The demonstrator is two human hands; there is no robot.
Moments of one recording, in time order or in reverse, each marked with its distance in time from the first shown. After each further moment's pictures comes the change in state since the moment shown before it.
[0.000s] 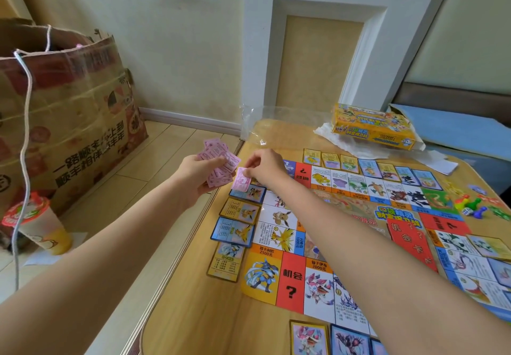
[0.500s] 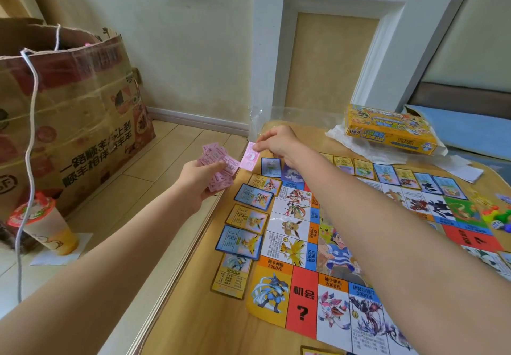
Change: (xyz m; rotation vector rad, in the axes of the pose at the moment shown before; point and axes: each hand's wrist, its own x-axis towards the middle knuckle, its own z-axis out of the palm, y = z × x) left_hand 0.024 -0.009 -0.005 -0.042 0.092 -0.009; right_hand 0.049 -0.019 -0.027 0.210 -0.027 0.121
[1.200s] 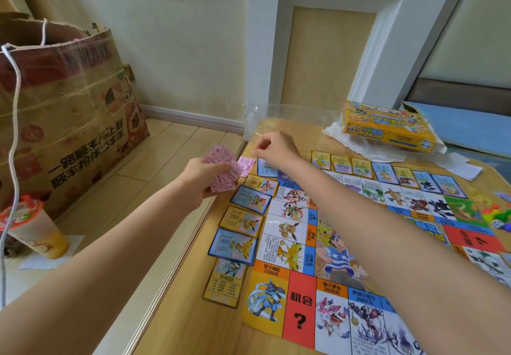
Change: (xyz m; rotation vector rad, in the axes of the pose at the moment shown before) left_hand 0.011 0.002 0.015 0.155 -0.034 -0.040; right_hand 0.003 0.025 0.003 -0.351 0.064 -0.237
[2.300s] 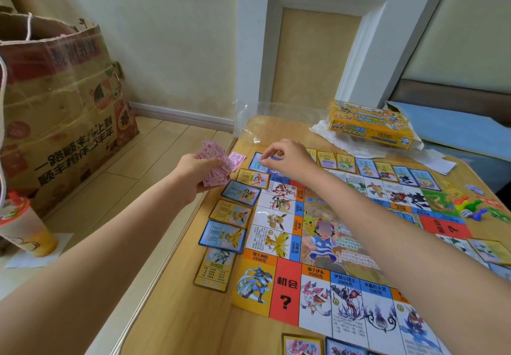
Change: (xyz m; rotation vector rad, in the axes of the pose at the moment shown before) left_hand -0.006 -0.001 0.004 -0.025 -0.013 0.001; right_hand -0.044 0.026 -0.031 -0.086 -0.031 -0.067
